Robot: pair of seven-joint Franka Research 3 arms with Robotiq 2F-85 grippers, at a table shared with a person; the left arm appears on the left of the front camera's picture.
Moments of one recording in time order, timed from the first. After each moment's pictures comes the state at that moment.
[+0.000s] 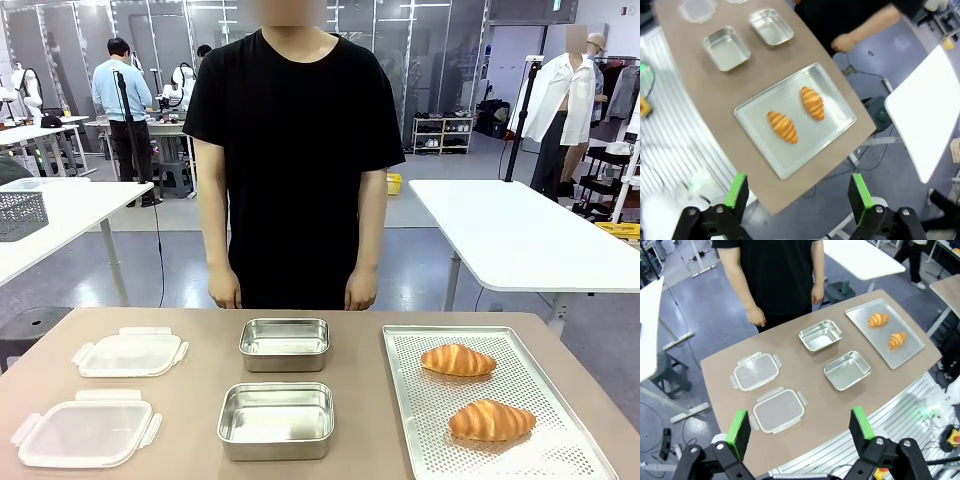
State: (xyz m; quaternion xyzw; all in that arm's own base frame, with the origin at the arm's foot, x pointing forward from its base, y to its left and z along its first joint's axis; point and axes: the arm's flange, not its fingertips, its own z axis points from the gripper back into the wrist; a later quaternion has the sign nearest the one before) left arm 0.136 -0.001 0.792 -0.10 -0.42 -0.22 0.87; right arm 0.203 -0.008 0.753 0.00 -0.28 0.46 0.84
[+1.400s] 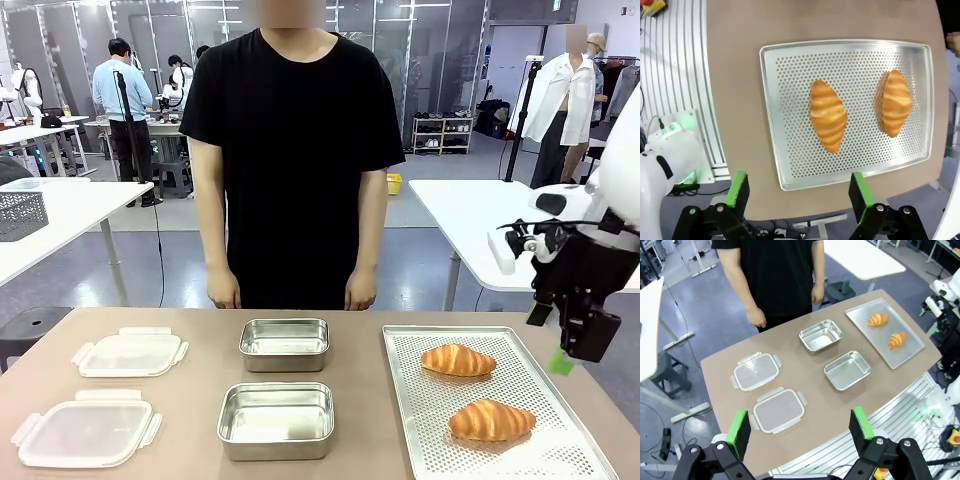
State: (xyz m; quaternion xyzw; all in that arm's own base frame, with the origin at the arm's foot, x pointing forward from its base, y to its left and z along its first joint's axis) left arm 0.136 -0.001 0.792 -0.10 -0.42 -0.22 0.87; right arm 0.341 0.044 0.504 0.03 -0.08 0.64 0.76
